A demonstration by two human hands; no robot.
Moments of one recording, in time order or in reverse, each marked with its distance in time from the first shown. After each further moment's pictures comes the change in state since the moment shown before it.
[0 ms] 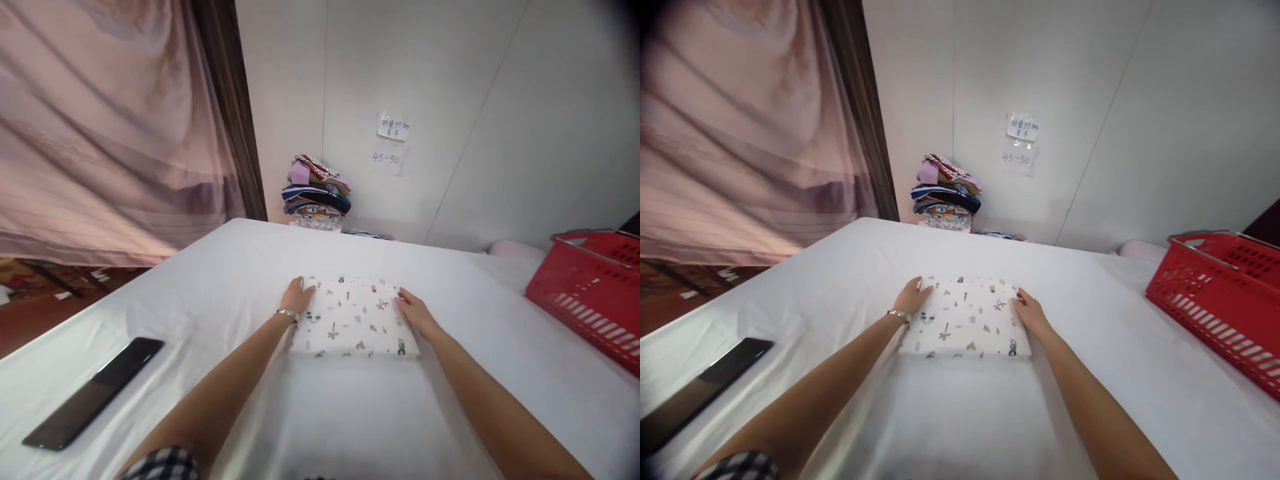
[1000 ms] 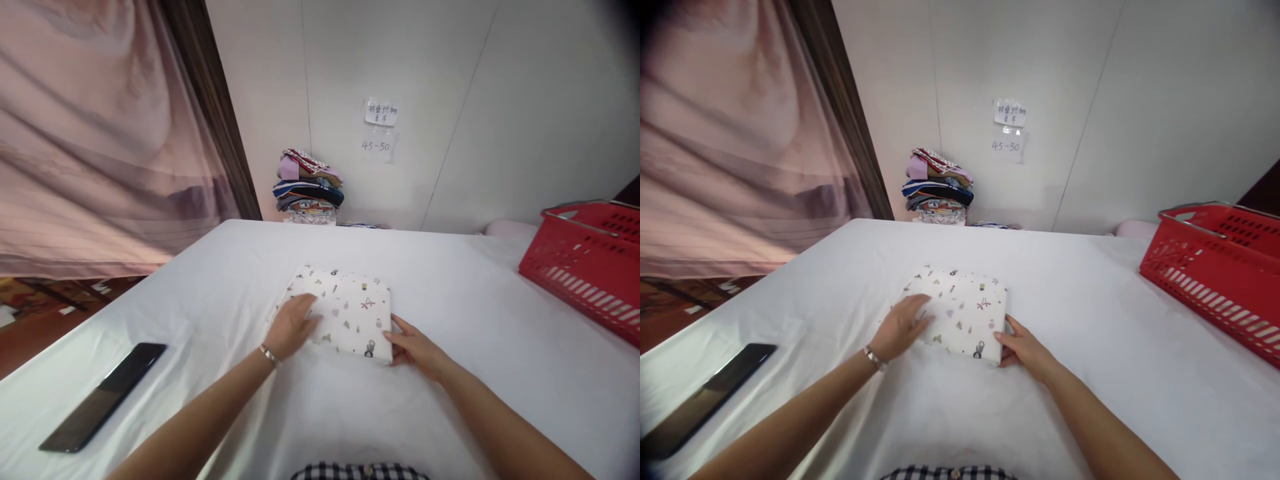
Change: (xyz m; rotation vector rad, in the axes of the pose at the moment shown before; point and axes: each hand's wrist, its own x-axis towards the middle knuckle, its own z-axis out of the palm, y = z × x) left_hand -0.089 -0.002 -0.023 0.201 0.037 0.678; right_hand -0.117 -0.014 0.003 0.715 -0.509 0.260
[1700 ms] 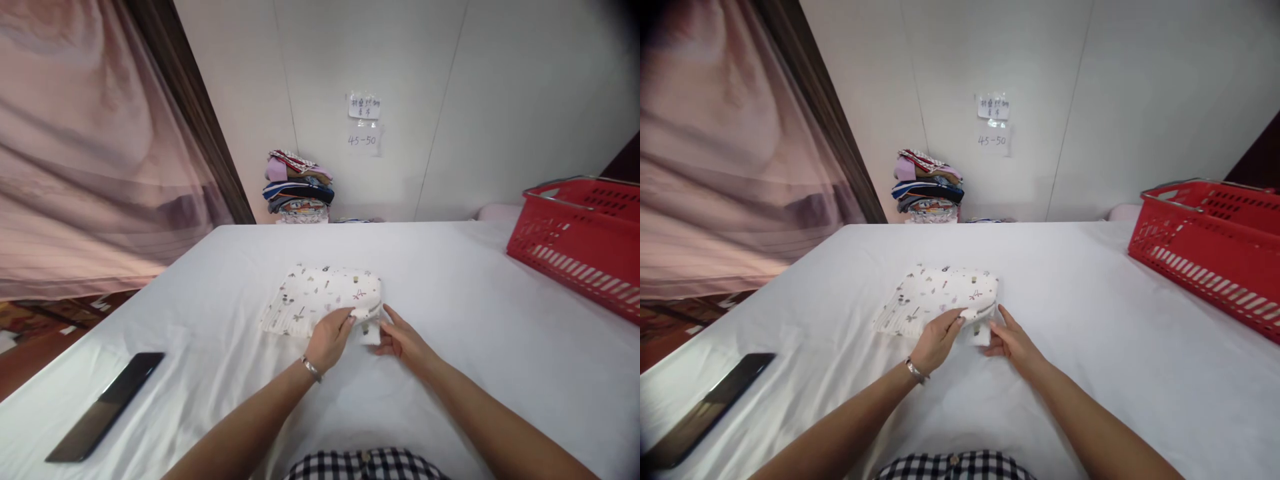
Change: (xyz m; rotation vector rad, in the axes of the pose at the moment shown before) left_hand 0.005 0.097 0.034 -0.332 -0.055 0.073; right_hand -0.005 0.022 0.009 0.266 0.051 -0.140
